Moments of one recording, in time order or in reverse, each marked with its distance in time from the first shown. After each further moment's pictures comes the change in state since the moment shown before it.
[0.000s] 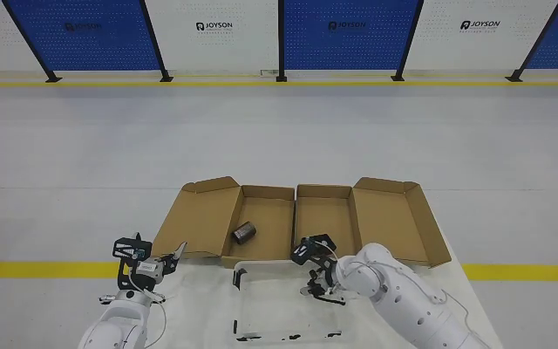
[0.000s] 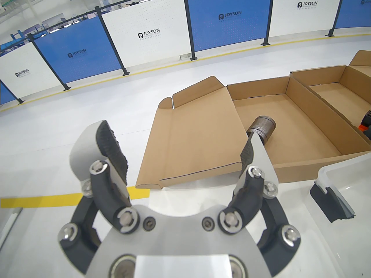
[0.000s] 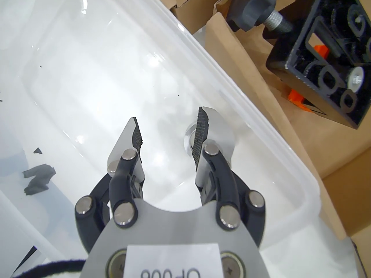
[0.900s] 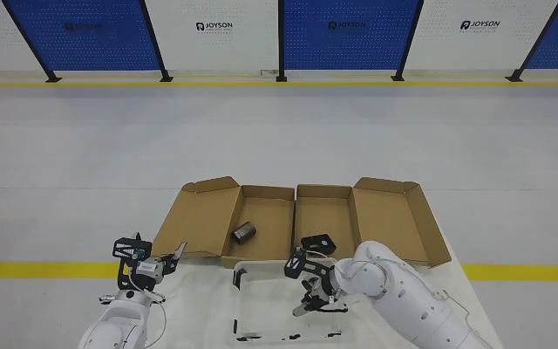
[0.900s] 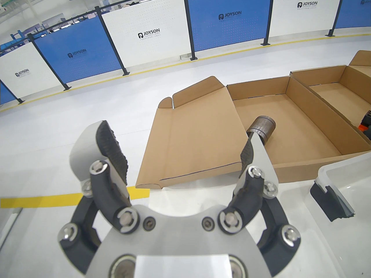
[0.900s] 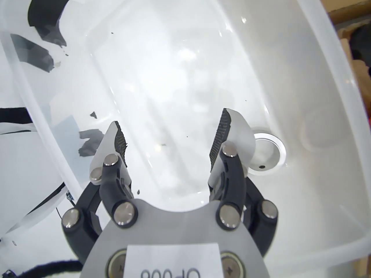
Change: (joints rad) left arm 0.000 0.000 0.000 0.000 0.000 0.000 0.000; right arm 0.006 0.005 0.001 -0.015 0.154 -0.199 0.087
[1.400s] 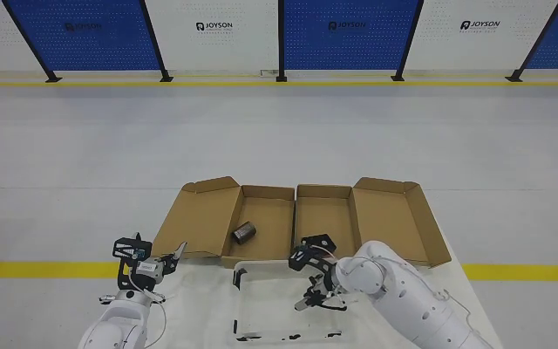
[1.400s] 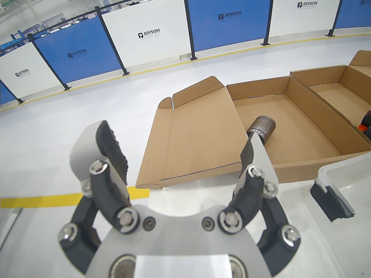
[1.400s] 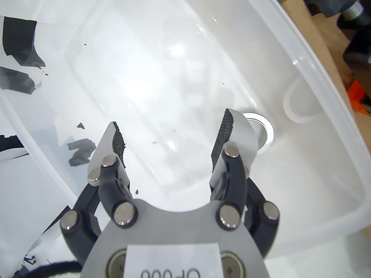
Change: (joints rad) left arm 0.000 0.000 0.000 0.000 0.000 0.000 0.000; right arm -0.001 0.001 0.018 -0.006 0.012 0.160 0.040
